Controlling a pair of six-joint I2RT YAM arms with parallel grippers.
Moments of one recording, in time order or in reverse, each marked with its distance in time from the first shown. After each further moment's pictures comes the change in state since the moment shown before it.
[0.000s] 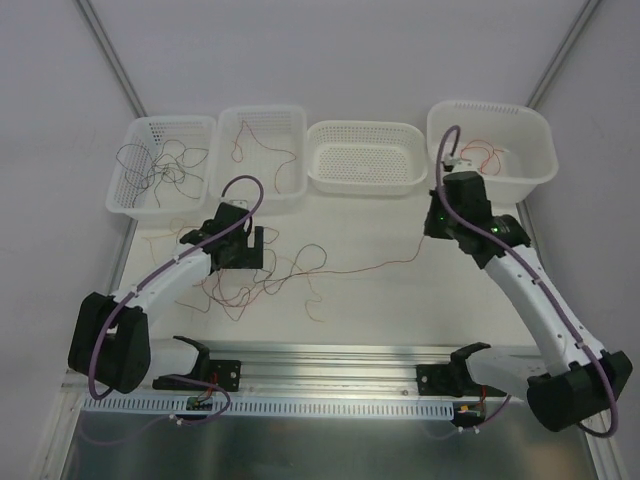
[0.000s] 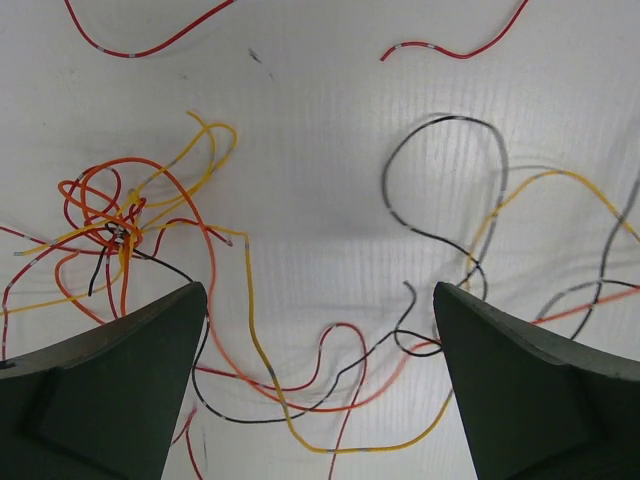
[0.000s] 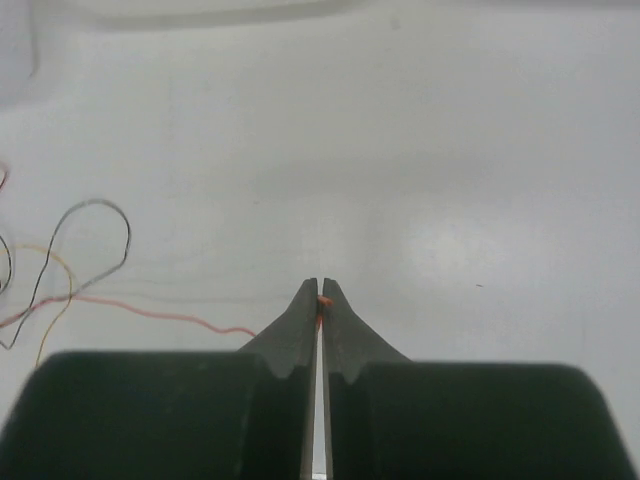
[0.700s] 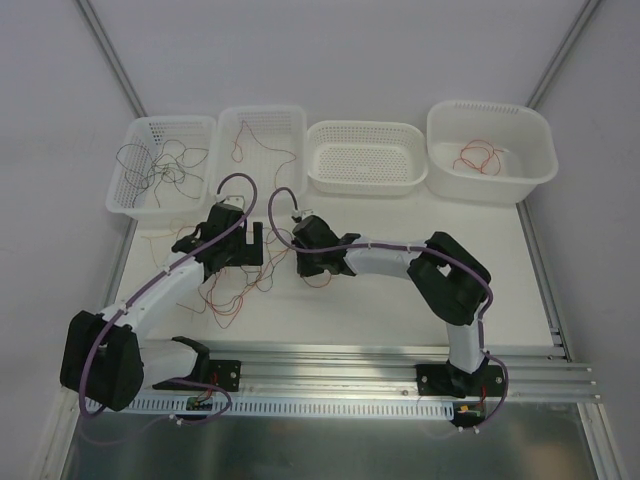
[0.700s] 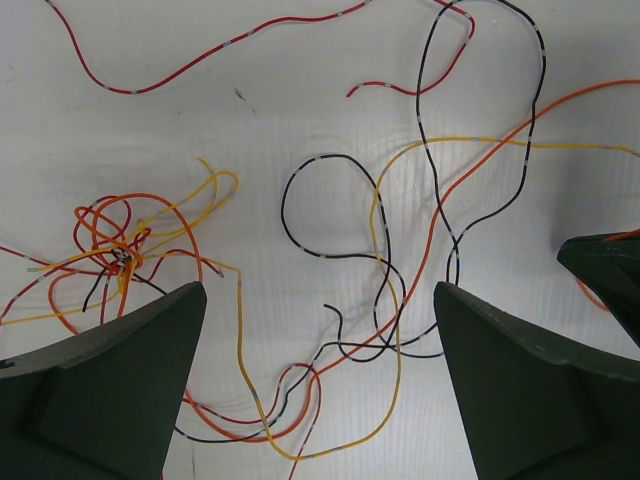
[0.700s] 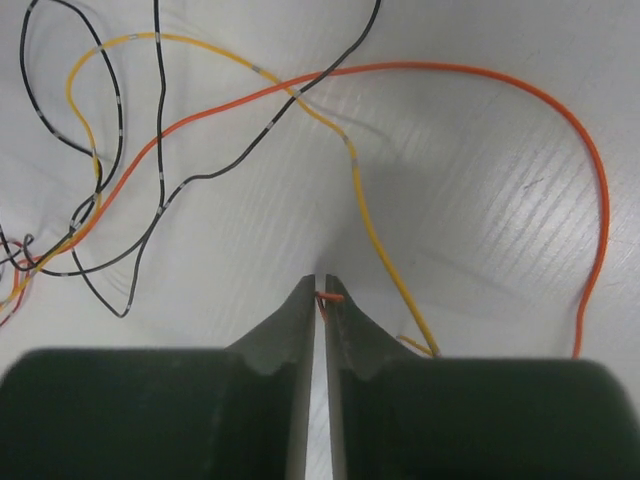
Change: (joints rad) left arm 0.000 -0.089 -0.023 0.044 0.016 0.004; right arm 0.474 0.781 0.099 0.546 -0.111 0.220
